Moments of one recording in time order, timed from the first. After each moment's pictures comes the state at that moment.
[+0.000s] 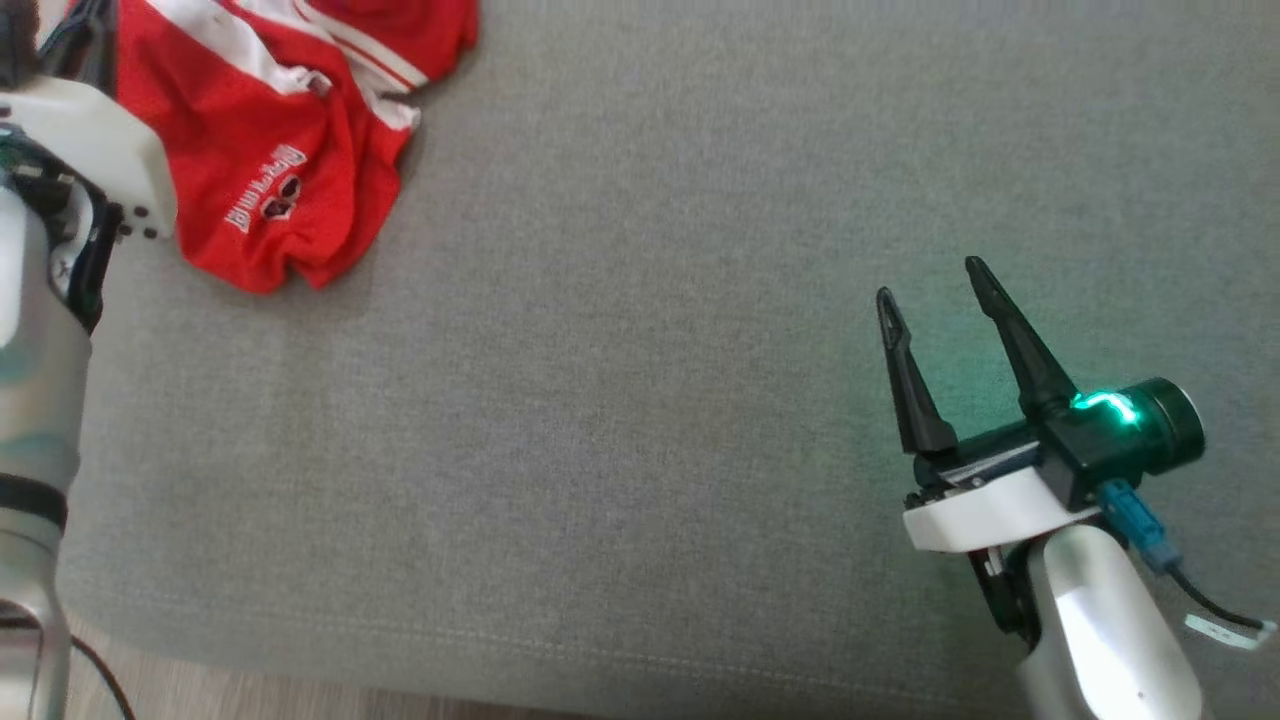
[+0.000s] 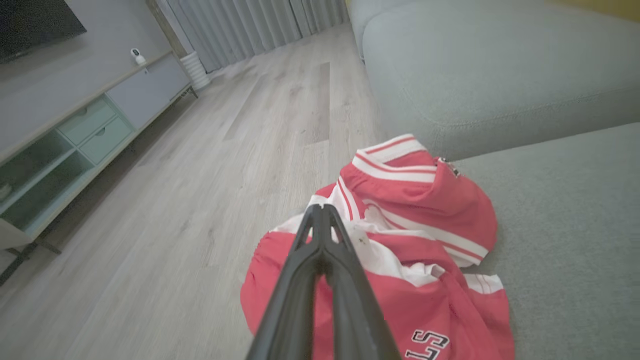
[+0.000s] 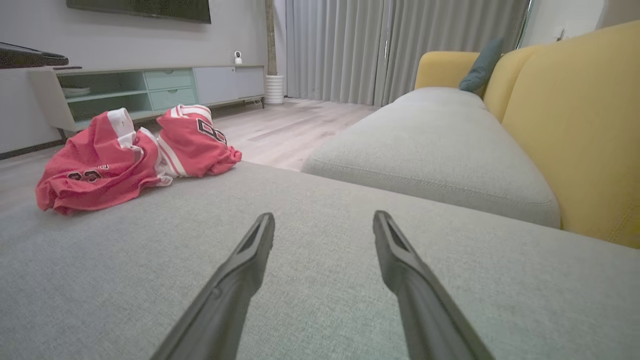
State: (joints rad) left arm -0.99 0.37 -0.33 0.98 -0.18 -0.13 -0.17; right arm -0.19 -0.05 0.16 0.15 -0.08 0.12 -0.26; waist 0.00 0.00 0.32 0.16
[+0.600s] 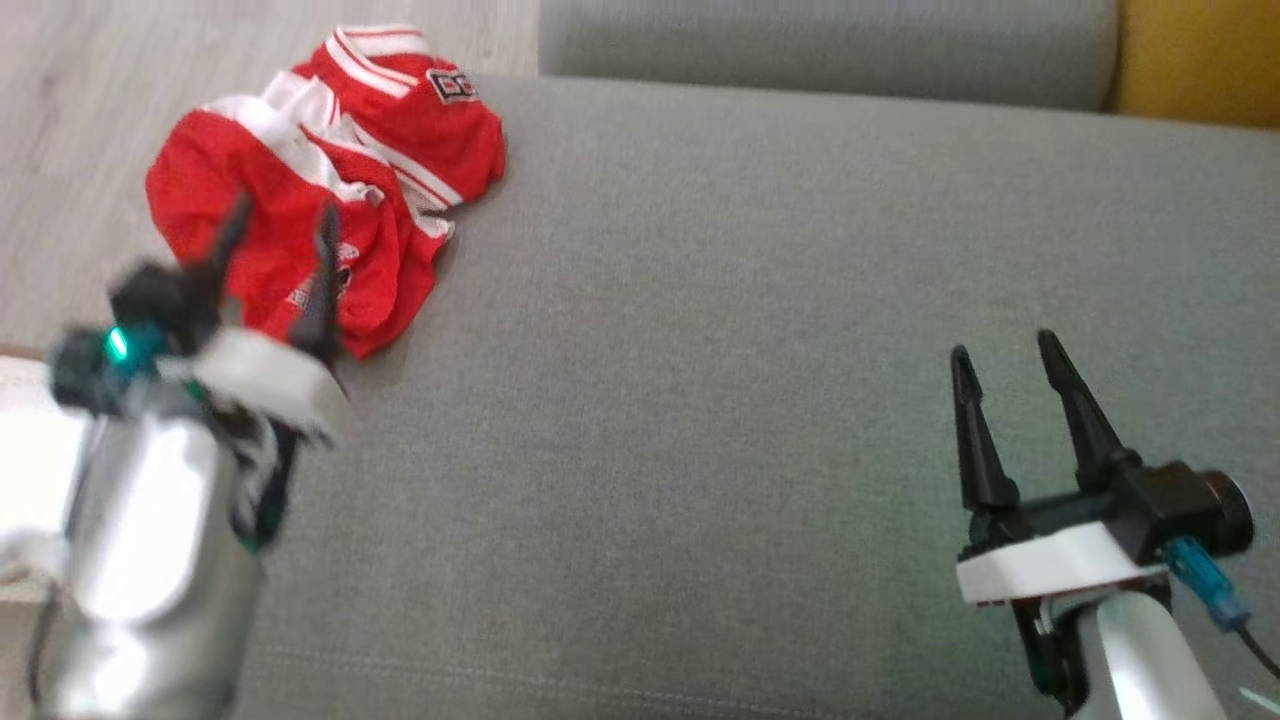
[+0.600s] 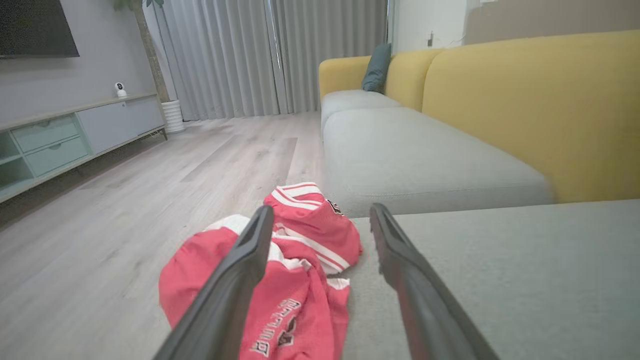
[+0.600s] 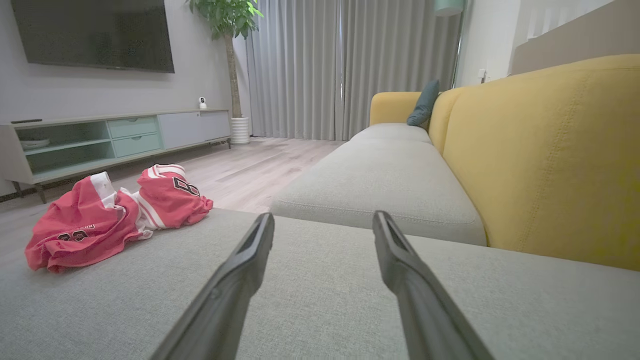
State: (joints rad) left arm -0.54 0.28 -0.30 0.56 -0.28 -0.05 -0.25; right arm -0.08 -0.05 0.06 0.15 0.02 0.12 -0.26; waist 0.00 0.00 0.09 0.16
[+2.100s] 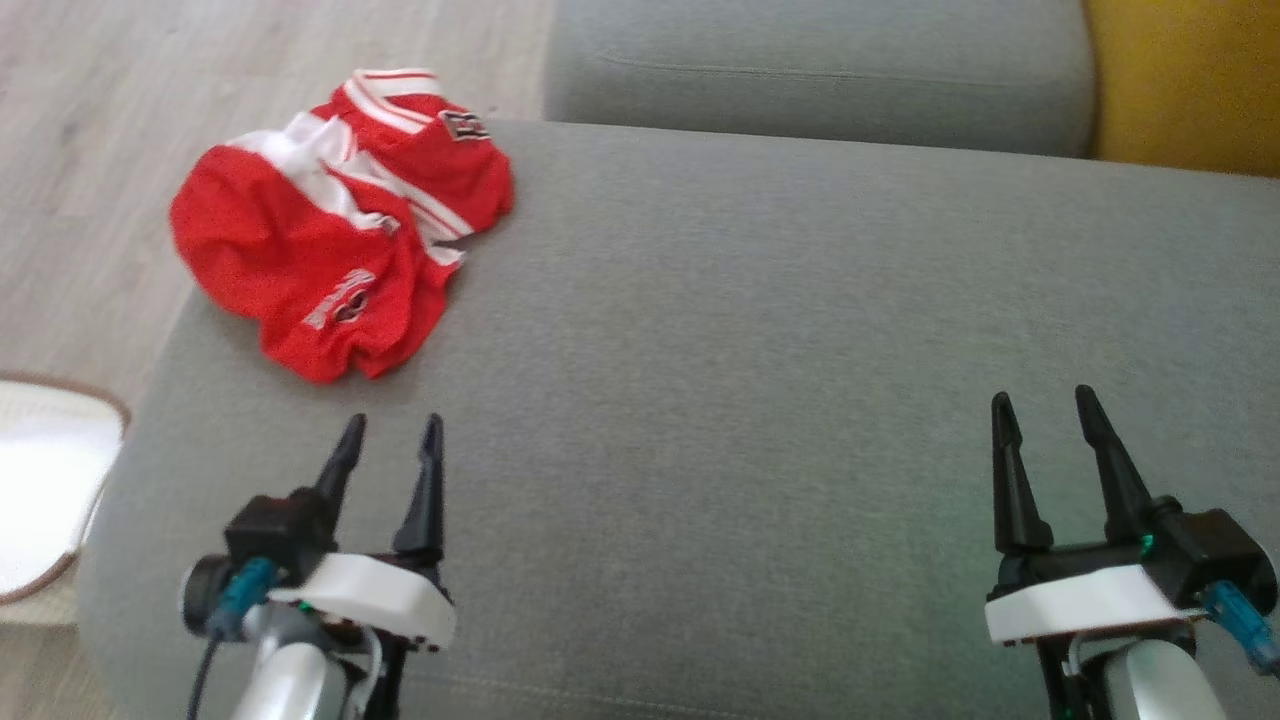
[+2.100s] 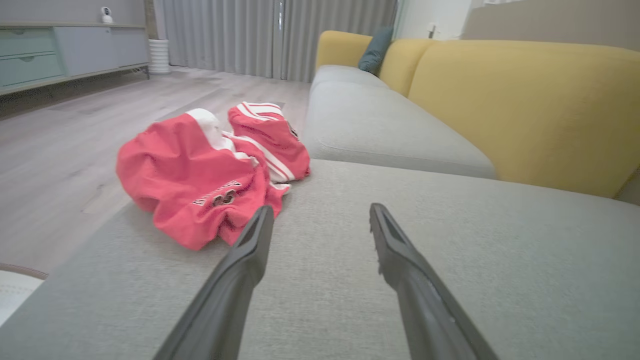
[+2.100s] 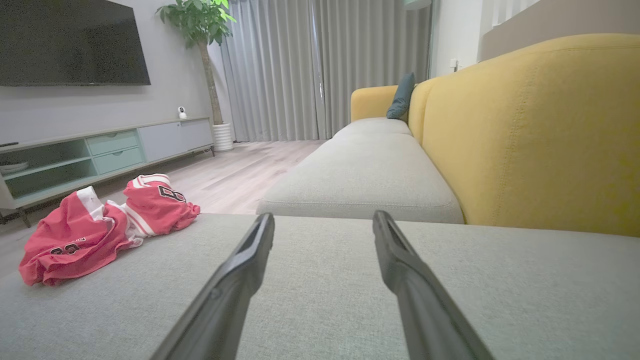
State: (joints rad) left arm -0.07 0.11 -0.27 0.25 -0.27 0.01 -0.25; right arm 0.01 -0.05 0.01 0.15 0.10 0.12 -0.26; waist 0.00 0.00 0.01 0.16
